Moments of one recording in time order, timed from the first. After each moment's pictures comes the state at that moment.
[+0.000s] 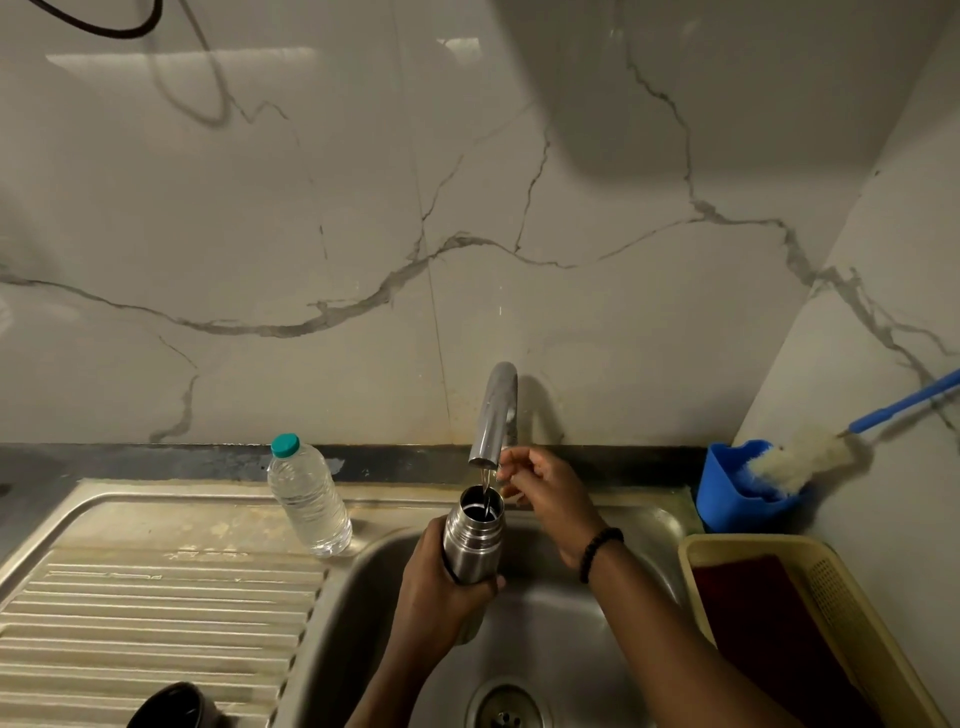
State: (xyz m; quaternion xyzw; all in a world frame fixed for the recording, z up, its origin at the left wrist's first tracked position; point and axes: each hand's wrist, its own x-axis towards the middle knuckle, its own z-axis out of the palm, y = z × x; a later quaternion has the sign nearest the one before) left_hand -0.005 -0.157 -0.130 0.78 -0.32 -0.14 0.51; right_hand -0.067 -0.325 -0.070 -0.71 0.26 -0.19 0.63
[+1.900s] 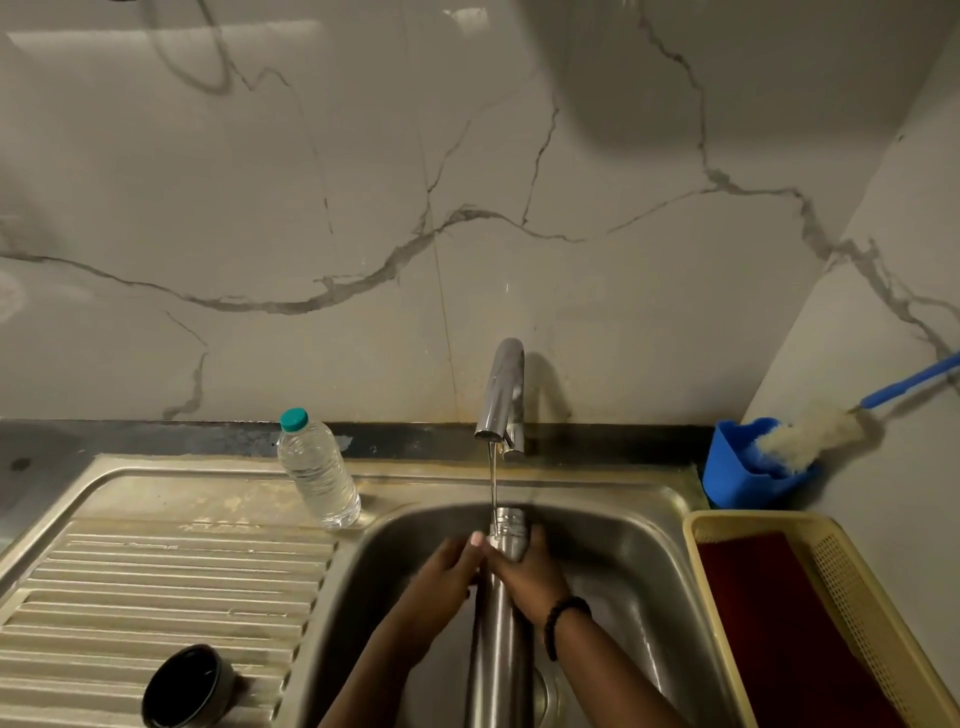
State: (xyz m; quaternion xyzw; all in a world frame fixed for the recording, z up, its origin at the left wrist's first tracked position) left_hand -0.012 -0.150 -0.132 0.75 -0.19 -0.40 0.50; right_hand -0.086 -0.262 -0.176 -0.60 0.40 -0.10 0.68
